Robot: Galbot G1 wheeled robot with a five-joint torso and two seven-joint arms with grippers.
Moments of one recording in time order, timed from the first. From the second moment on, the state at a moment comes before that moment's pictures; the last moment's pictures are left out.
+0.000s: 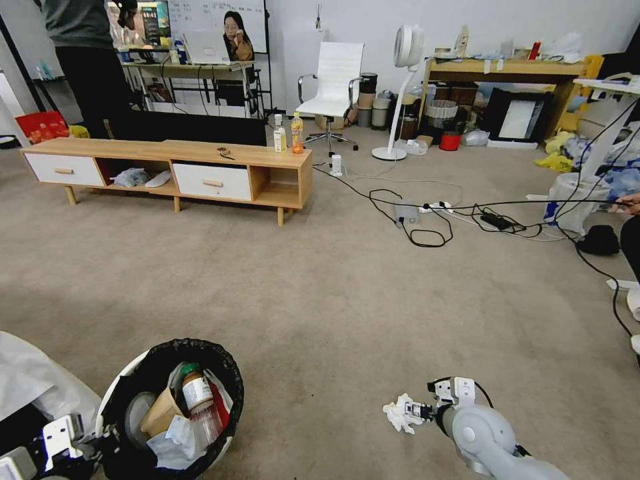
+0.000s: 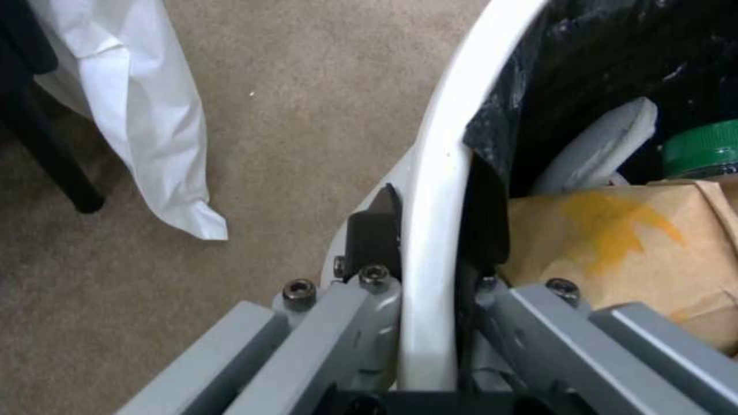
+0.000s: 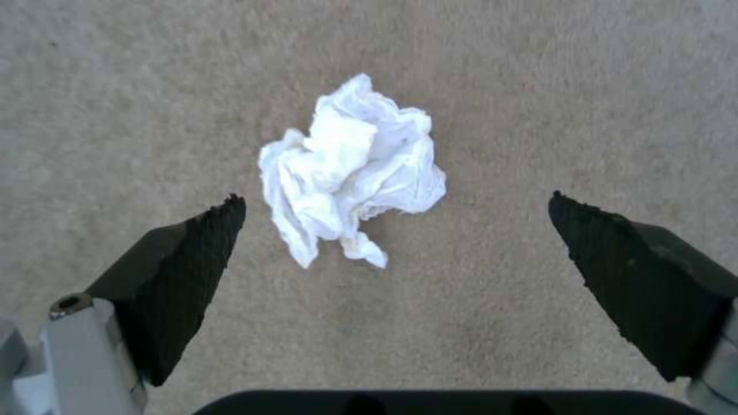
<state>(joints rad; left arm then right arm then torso) 1.67 -1.44 -1.04 -2.25 -0.75 0.74 -0.19 -1.03 0.95 0.04 1.58 1.14 -0.61 0.59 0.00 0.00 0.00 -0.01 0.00</state>
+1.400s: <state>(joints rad) 1.69 -1.45 -1.05 -2.26 -0.75 0.74 -0.19 -0.88 1.09 -0.07 1.29 1.03 -0.56 0.48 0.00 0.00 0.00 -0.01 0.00</state>
